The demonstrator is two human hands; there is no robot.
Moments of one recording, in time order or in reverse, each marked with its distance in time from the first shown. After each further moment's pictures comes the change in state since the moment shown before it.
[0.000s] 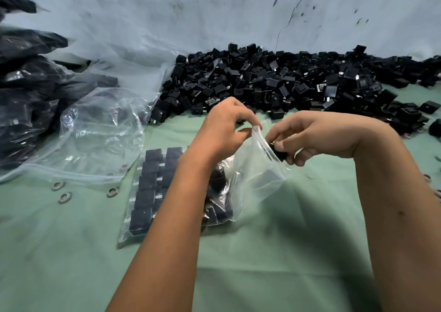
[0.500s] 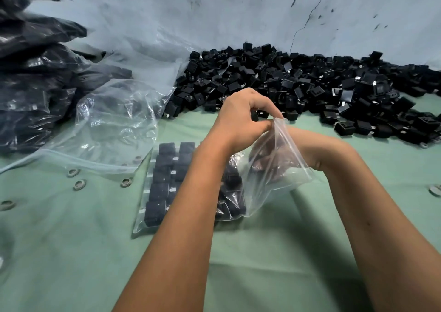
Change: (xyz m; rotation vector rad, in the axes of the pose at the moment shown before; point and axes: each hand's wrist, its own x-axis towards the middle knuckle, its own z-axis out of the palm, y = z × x) left_hand 0.001 0.012 -0.009 -0.215 0.080 -0.037; right_hand 0.046 -0.001 0.048 -0.341 0.020 -0.117
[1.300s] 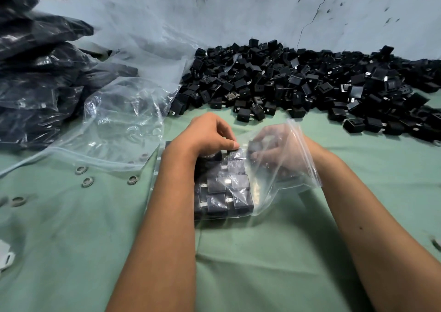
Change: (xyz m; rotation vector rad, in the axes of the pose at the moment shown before) left_hand -0.018 -0.055 -0.051 0.252 -0.236 -0.426; right_hand 0.027 0.018 0.024 -0.023 0.286 0.027
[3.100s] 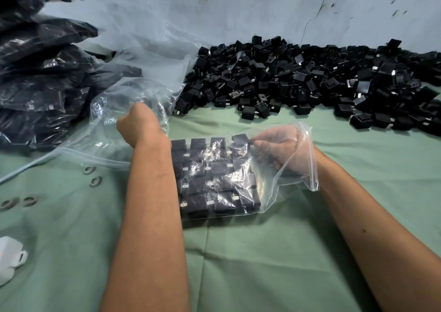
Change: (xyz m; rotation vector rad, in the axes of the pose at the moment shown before) left_hand -0.018 -0.031 -0.057 -1.038 1.091 -0.582; right_hand -0.003 0.010 0.021 0.457 0.060 -0.031
